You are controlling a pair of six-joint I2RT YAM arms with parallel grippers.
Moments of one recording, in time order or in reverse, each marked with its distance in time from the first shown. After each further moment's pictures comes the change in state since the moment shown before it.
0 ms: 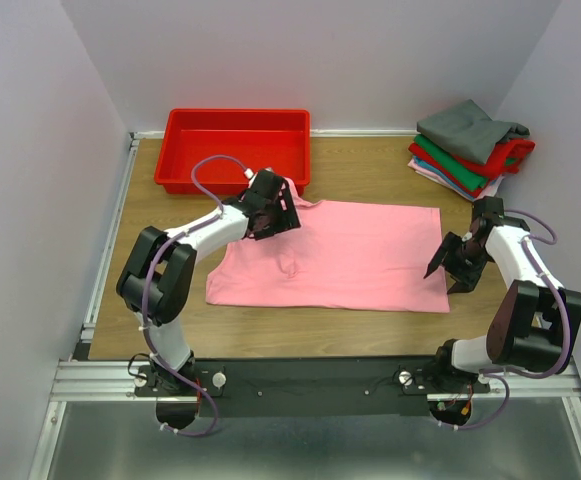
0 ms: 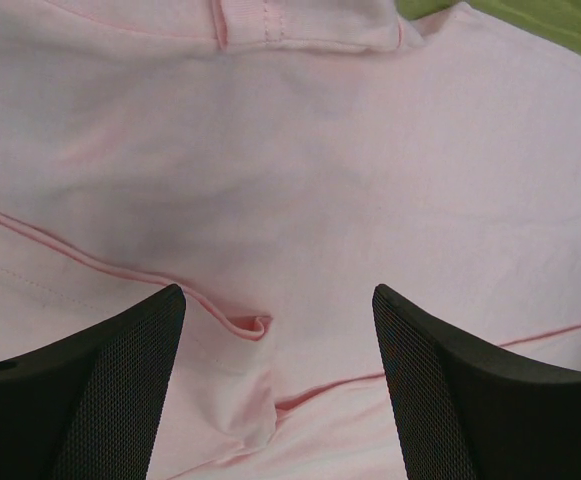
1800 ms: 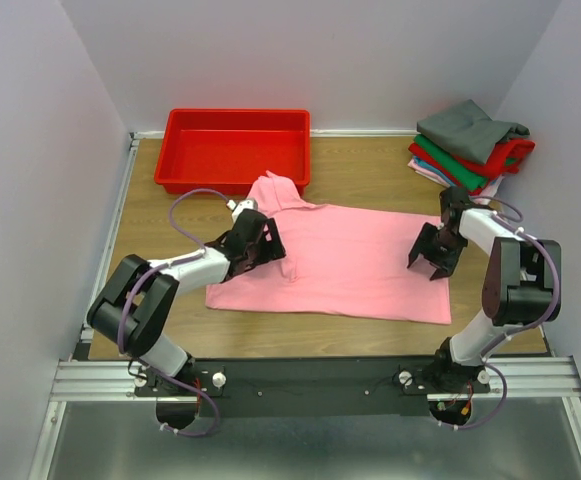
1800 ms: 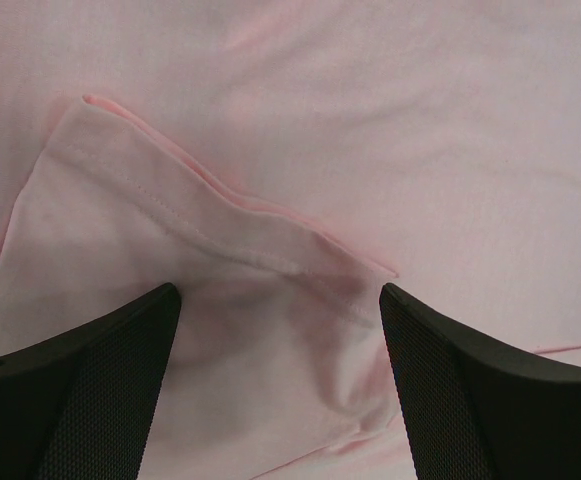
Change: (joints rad) left arm -0.023 -0.214 -0.457 0.320 -0.103 0.018; right arm 0.158 0.278 0.071 0.217 0.073 0.064
